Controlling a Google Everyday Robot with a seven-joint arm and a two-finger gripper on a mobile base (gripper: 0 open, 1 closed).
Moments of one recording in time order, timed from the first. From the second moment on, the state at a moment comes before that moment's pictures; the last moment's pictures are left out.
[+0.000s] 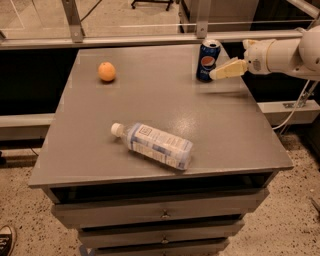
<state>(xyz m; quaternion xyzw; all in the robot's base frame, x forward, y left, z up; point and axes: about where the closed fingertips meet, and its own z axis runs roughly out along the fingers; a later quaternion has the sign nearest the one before) 0.767 -0.244 0.895 -0.36 0.75 0.12 0.54</state>
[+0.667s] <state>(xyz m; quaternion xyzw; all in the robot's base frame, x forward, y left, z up) 0.777 -0.201 0.897 -0.35 0.73 0.20 0.55</state>
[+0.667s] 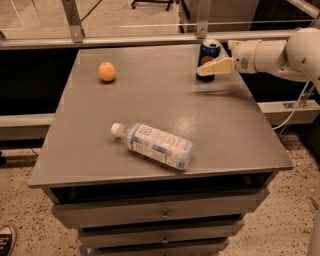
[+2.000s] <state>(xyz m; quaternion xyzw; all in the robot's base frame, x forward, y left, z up) 0.755 -0.176 0.909 -0.36 0.70 0.23 0.57</state>
